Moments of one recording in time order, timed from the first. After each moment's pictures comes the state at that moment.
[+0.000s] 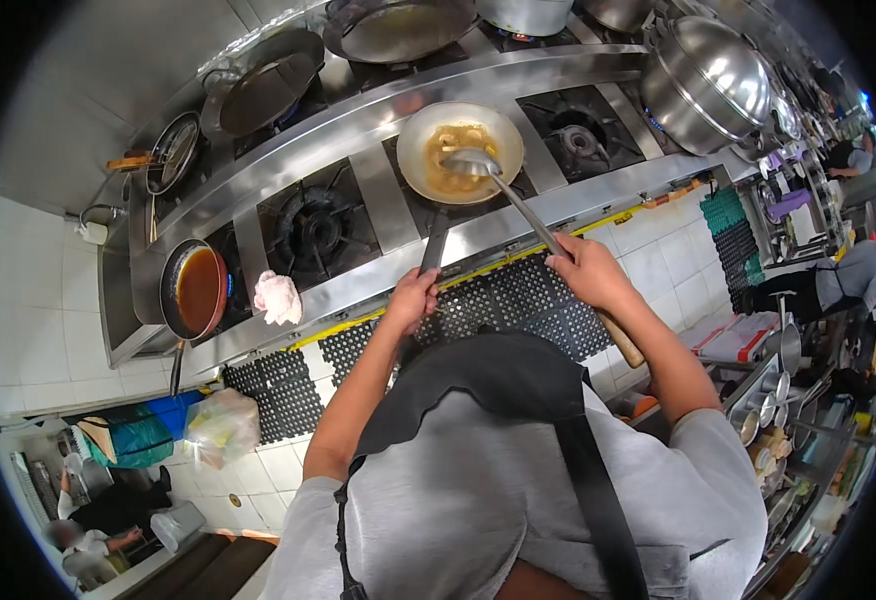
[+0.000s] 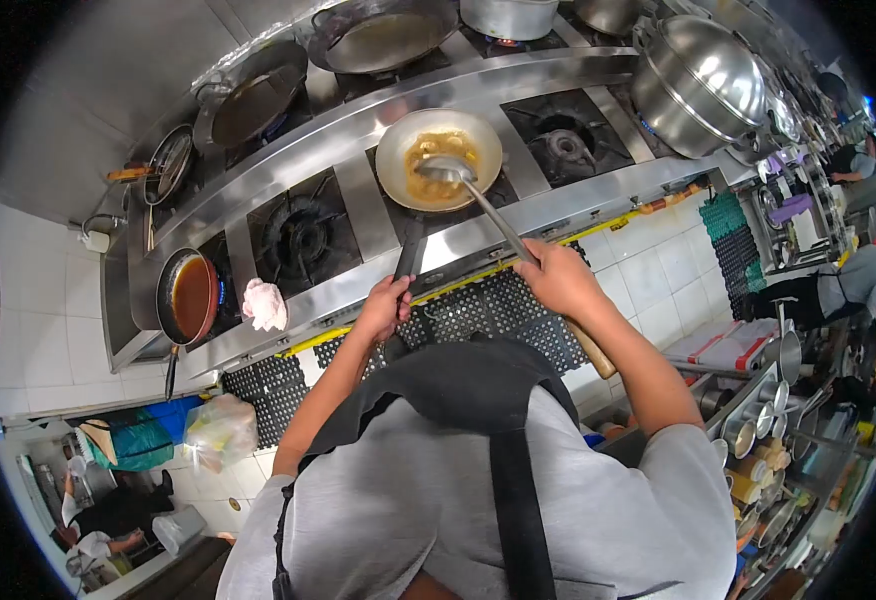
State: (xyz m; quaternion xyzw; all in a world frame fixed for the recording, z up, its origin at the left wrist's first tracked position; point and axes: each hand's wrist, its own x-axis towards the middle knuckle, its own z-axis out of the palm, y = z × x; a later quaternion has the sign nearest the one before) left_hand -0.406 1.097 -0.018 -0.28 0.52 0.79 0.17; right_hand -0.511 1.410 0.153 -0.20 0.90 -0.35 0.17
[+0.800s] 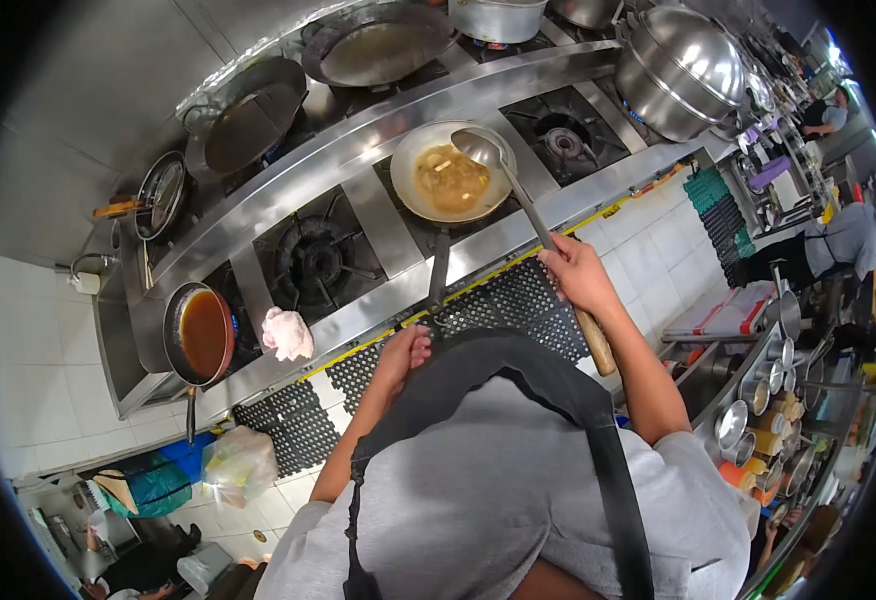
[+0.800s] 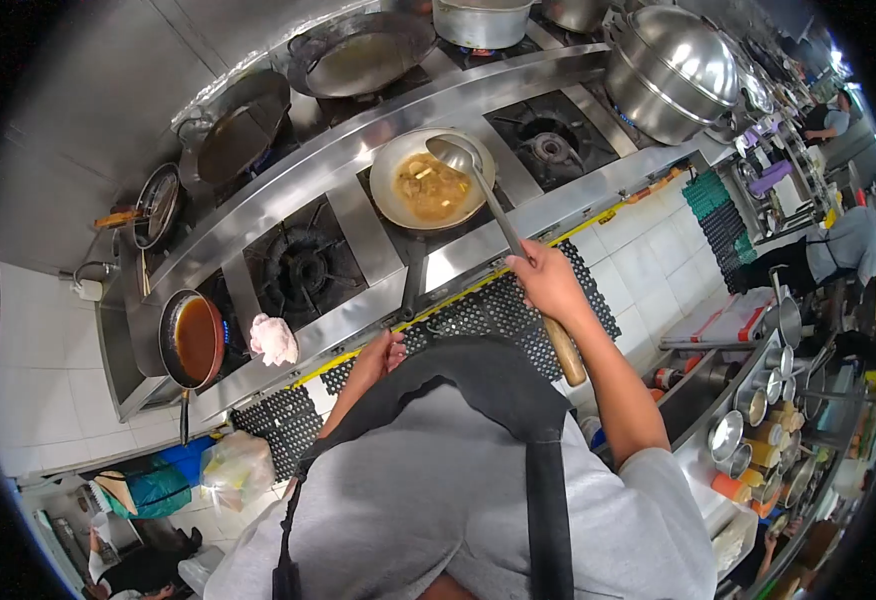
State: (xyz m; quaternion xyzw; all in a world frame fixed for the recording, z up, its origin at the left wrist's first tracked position) left_hand -0.326 1.043 -0.053 -0.30 0.52 0.77 0.21; right_hand -0.496 1.363 0.146 0.00 0.82 -0.54 0.19
